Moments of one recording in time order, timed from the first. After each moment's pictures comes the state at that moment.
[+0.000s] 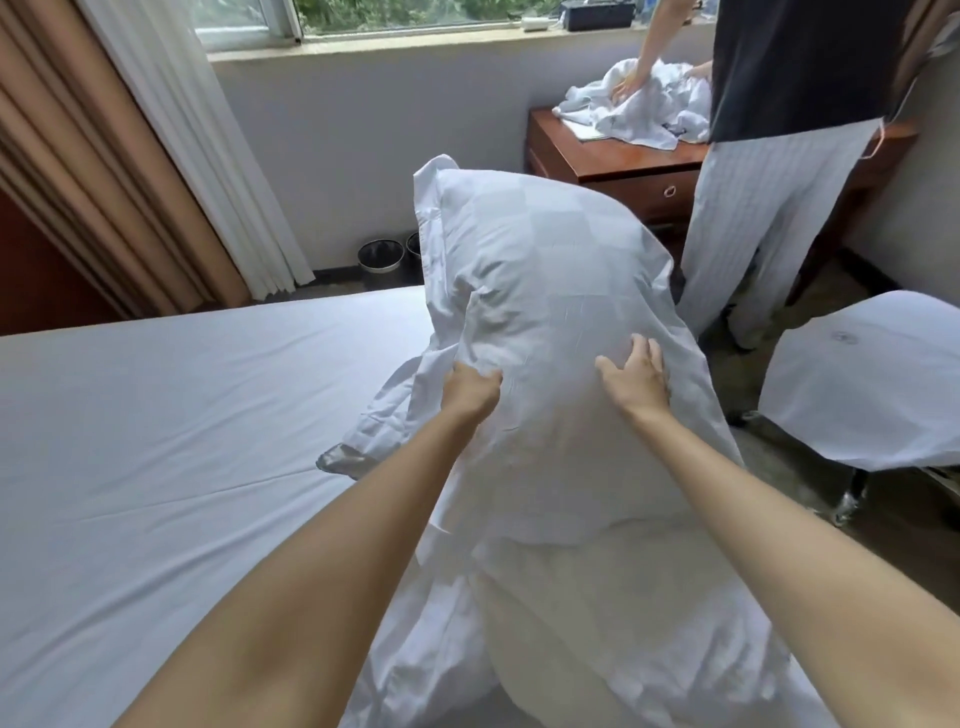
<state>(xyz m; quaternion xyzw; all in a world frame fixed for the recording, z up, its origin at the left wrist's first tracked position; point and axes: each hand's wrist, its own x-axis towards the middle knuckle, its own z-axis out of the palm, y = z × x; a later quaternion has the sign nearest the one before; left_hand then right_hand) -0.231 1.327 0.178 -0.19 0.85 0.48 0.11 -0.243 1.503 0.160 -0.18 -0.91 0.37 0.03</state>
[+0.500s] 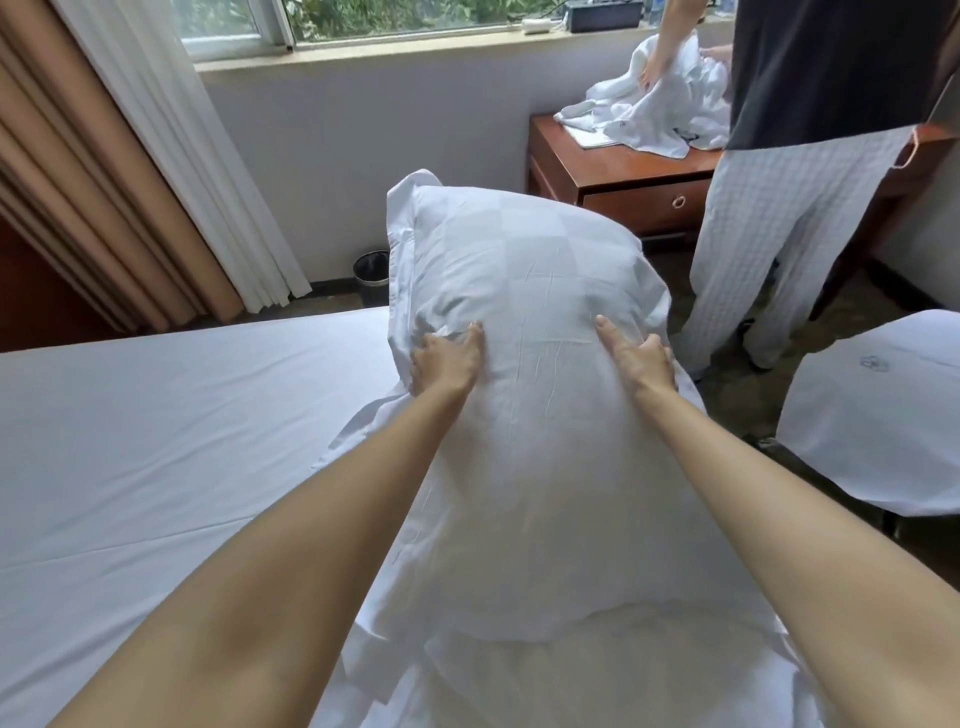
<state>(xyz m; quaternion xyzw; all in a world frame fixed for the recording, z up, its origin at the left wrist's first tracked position) -0.343 1.359 0.183 -0.27 0.85 0.45 0.01 -0.359 1.553 0.158 -0.25 -0.83 0.50 -0.02</state>
